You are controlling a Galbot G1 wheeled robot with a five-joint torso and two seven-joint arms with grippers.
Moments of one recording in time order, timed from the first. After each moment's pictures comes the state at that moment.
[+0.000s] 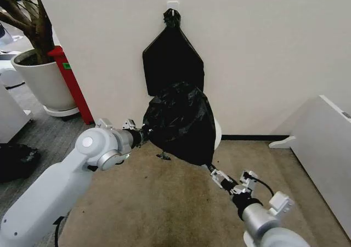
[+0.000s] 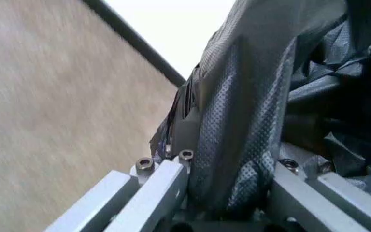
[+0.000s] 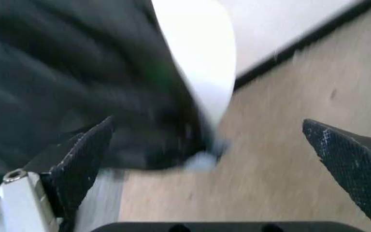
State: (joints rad) left arm 0.71 -0.87 -0.08 -2.05 -2.05 0.17 -0.98; right arm -1.67 1.15 0.42 2.49 1.08 -0.26 0.51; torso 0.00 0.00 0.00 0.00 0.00
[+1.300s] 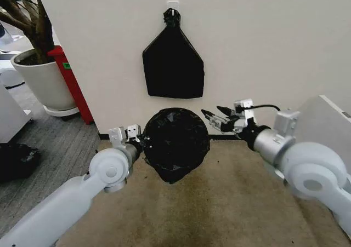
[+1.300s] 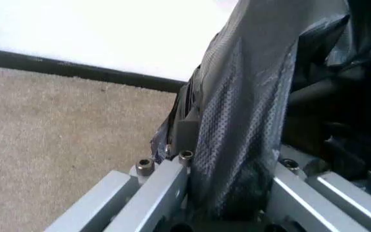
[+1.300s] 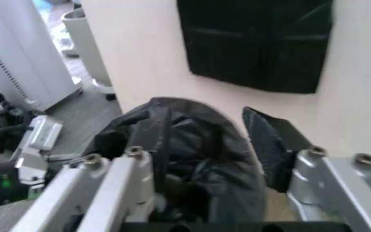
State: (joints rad) left arm 0.74 -0.82 0.09 -2.10 -1.47 0.40 -0.87; right arm -0.62 0.62 -0.03 2.35 1.39 -0.49 0.54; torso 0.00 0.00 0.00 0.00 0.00
